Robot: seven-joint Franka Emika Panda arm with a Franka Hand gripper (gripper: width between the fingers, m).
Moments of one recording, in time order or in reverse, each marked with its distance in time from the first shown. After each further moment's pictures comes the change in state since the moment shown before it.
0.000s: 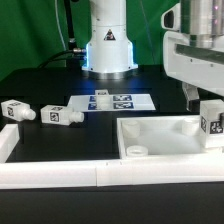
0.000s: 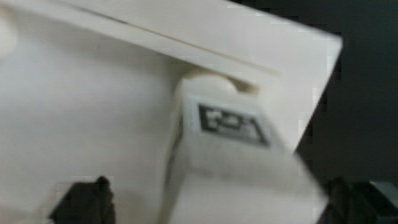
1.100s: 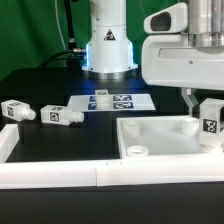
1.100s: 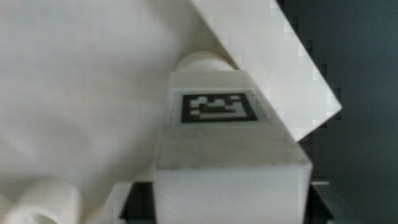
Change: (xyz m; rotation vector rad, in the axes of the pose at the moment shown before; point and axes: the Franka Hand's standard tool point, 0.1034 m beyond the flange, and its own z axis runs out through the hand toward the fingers) arm 0.013 0.004 -0.002 0.025 0.010 -0.261
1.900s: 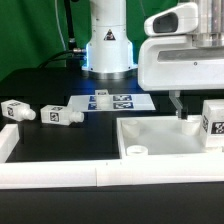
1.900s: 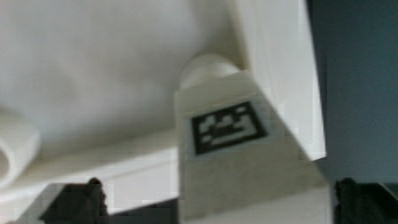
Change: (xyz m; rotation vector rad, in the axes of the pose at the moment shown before) arm 0.002 -0.002 -0.001 0.021 -0.006 -0.518
